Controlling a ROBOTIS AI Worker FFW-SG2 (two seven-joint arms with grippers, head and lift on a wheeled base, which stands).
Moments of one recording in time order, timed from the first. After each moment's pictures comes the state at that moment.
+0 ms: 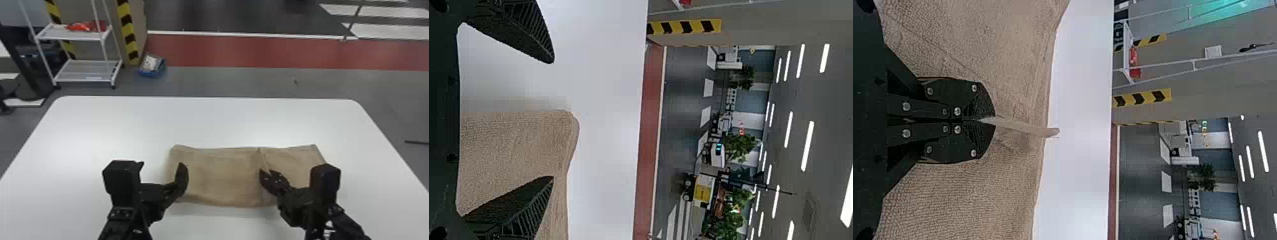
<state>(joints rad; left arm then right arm) 0.40 0.09 -0.25 -2.08 0.14 0.40 0.18 0.38 0.00 -0.04 -1.98 0.05 0.44 0.41</state>
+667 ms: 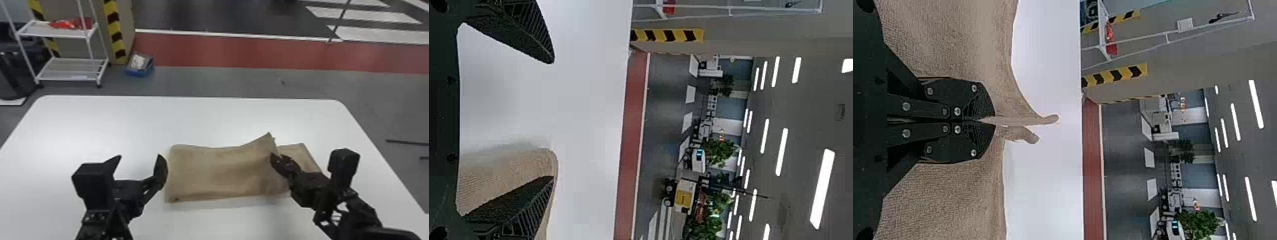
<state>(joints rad) 0.40 0.09 -0.22 -2.03 0.14 0.24 0.18 0.30 0.00 -0.20 -1.97 -0.04 0.48 0.46</state>
